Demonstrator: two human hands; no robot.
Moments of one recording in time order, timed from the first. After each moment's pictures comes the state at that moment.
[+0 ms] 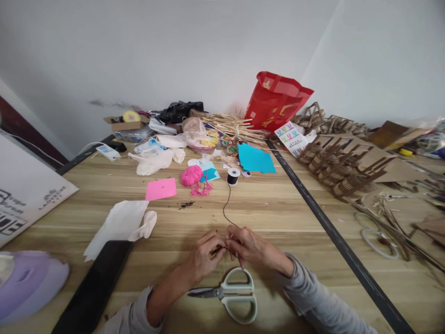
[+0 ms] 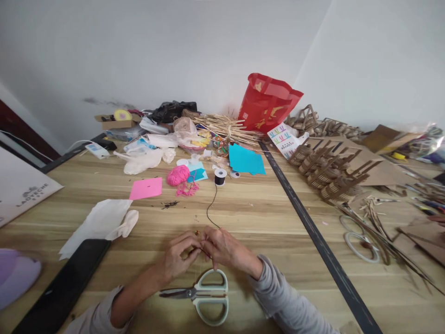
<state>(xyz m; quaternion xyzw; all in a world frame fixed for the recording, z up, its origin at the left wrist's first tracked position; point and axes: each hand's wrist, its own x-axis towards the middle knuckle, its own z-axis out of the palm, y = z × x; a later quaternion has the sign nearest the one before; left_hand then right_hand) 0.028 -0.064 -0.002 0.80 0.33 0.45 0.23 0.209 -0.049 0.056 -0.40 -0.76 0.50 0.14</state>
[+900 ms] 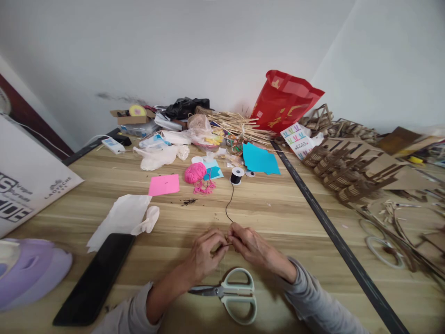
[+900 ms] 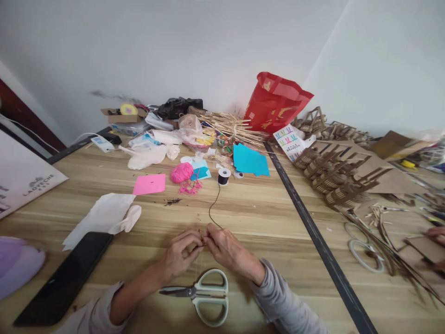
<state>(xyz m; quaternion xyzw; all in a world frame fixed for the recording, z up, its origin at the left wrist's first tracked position) 0.030 -0.067 0.002 0.78 0.36 0.46 0.23 0.208 -0.053 0.060 -0.43 -0.83 0.33 0.15</state>
